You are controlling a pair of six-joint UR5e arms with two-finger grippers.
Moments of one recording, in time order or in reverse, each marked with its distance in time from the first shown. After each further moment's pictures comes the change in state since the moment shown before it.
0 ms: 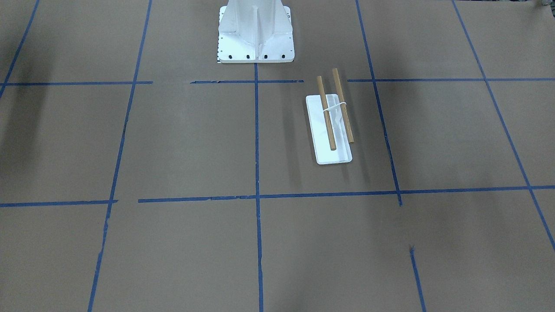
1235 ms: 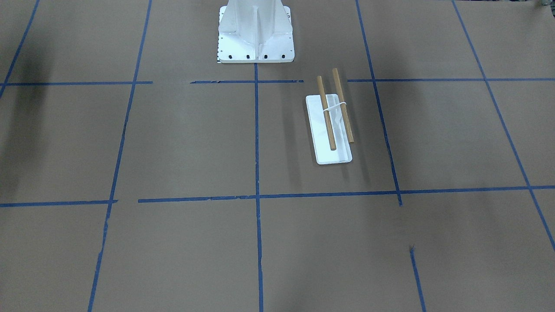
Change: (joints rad) left arm 0.003 -0.011 0.004 -0.101 -0.003 0.011; right arm -0.118 -0.016 -0.074 0.412 0.006 0.025
